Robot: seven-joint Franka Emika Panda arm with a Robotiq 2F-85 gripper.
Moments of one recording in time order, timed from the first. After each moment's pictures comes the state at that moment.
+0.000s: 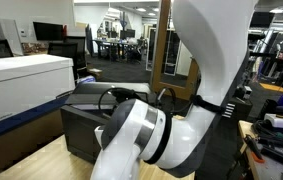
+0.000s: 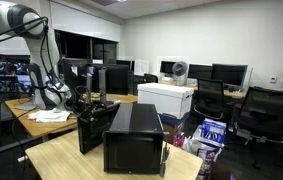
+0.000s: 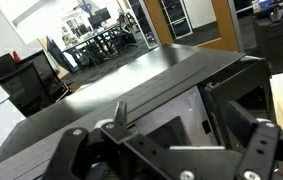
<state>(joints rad) 0.28 0.79 0.20 -1.96 -1.56 1.50 0.08</state>
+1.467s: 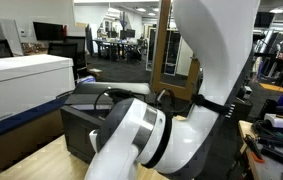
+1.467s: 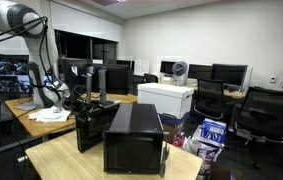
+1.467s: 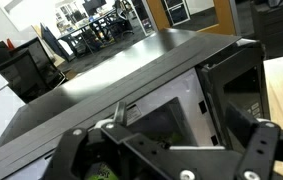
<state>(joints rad) 0.27 0.78 0.23 -1.96 -1.54 1.54 0.06</state>
